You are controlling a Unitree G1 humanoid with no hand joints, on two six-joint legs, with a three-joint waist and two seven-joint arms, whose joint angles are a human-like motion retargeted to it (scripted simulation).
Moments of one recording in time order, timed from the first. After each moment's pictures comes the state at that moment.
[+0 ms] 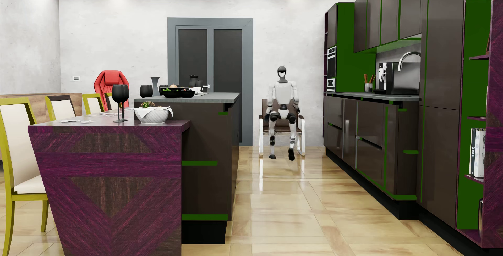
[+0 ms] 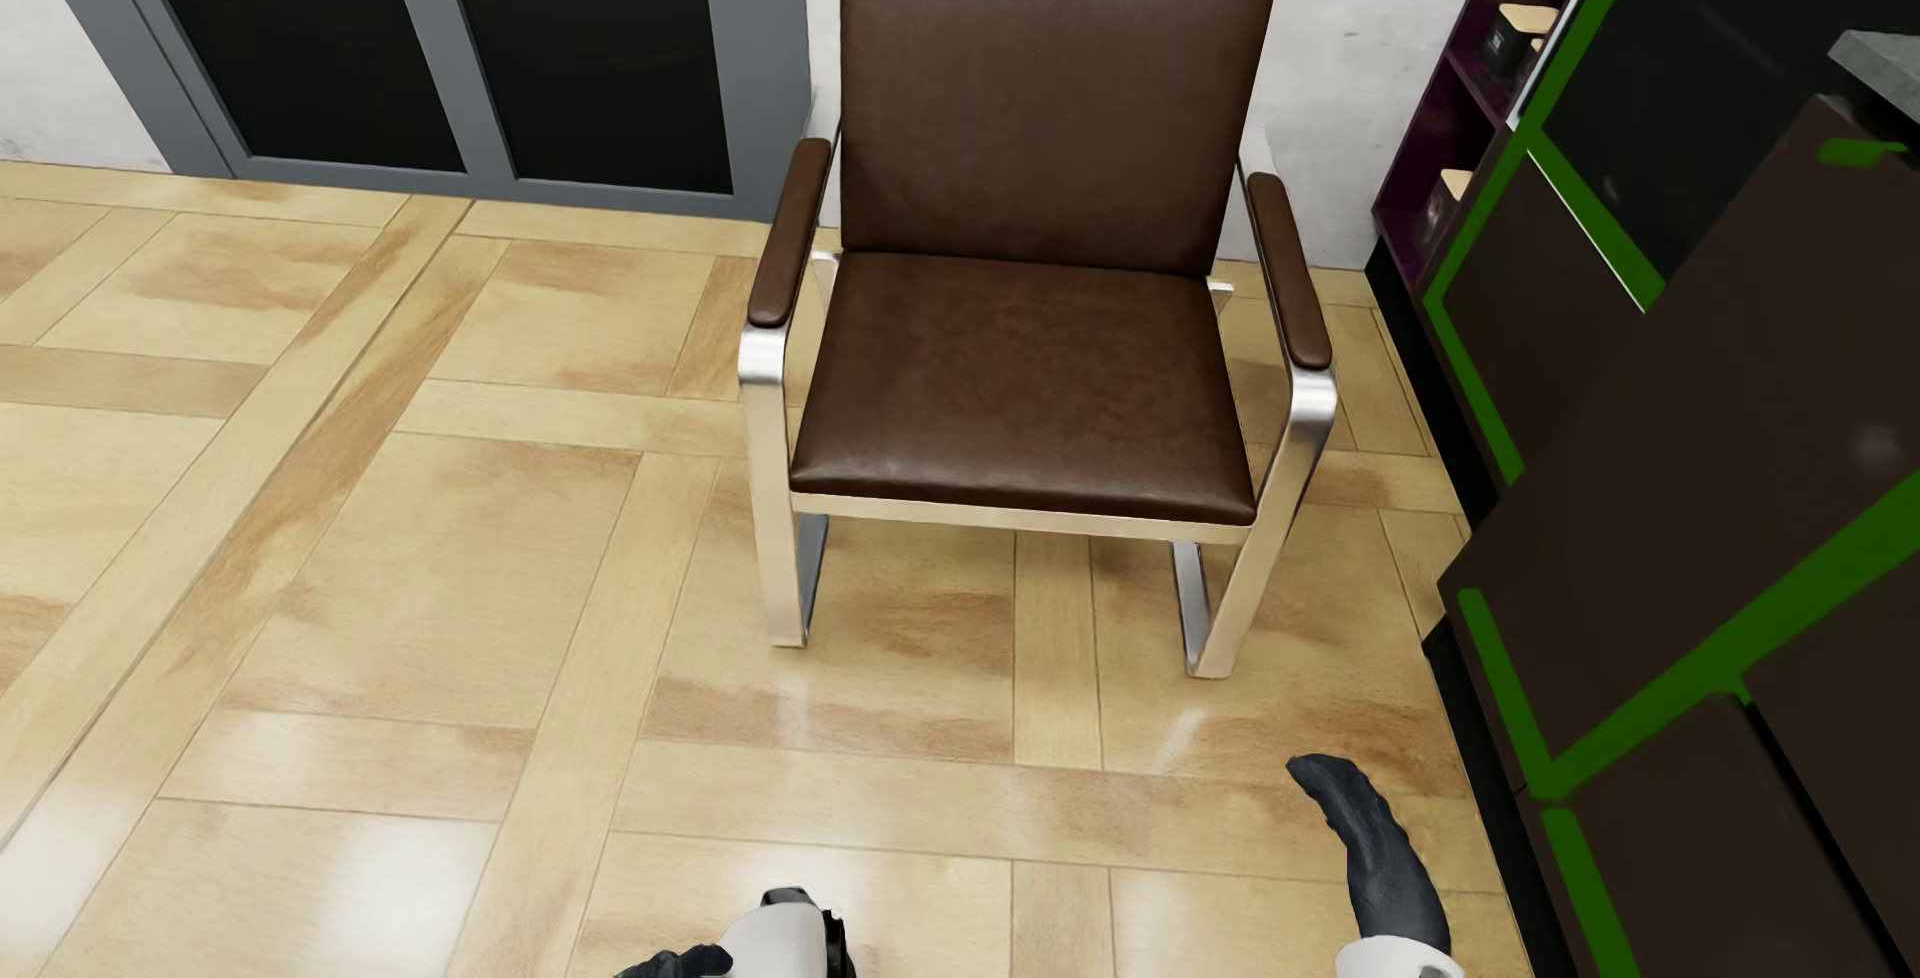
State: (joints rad) body -0.70 -0.30 -0.01 0.04 -0.21 -0.08 0.12 -0.22 0.04 0.84 1.56 0.07 0.19 -0.07 -0.26 0.15 -0.10 0.04 0.01 -0.21 0.05 0.71 0.41 0.80 -0.52 0.41 0.02 -0.05 -0.34
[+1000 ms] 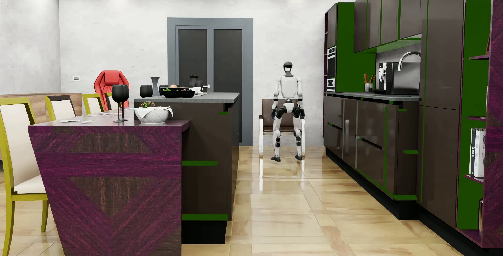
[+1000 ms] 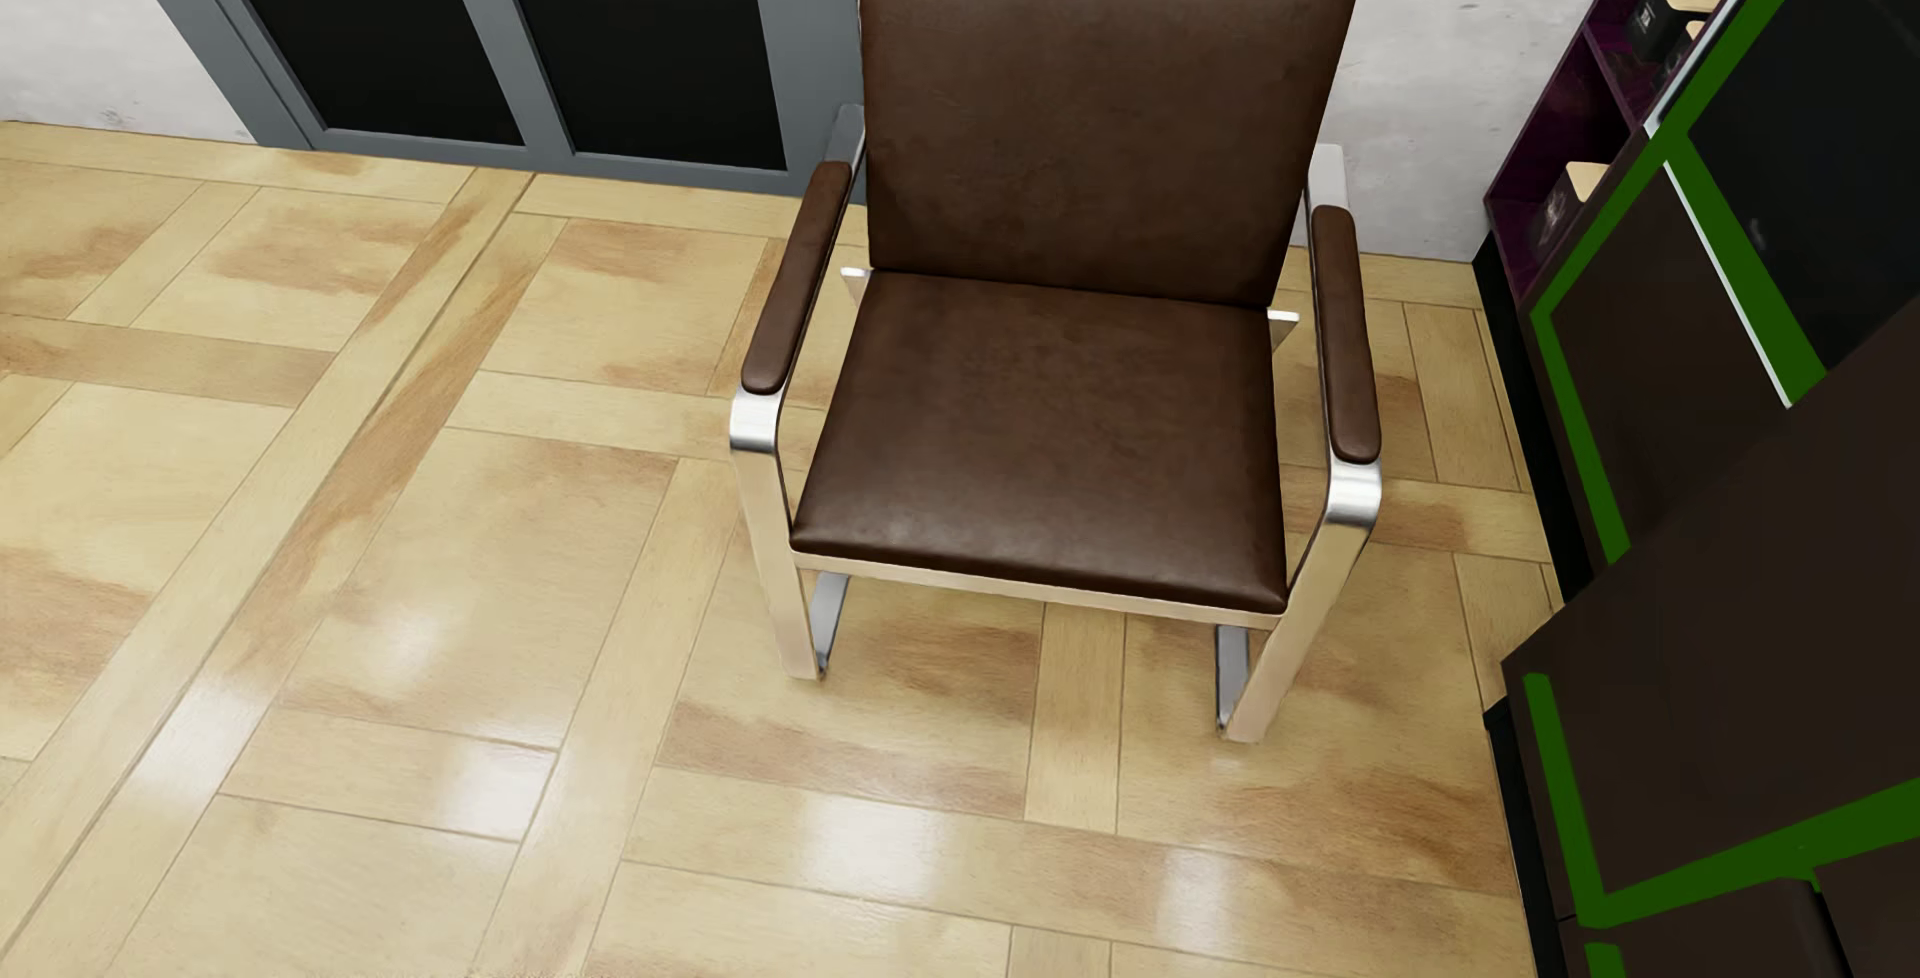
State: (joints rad) body -0.23 -0.28 -0.02 0.20 -0.05 0.03 0.23 -0.03 -0.01 0.37 0.36 0.14 0.19 -0.24 -0.28 0.16 -0.03 -0.08 0.06 -0.40 -0.12 0.89 0.84 0.54 -0.67 0.39 0.24 -0.02 -0.02
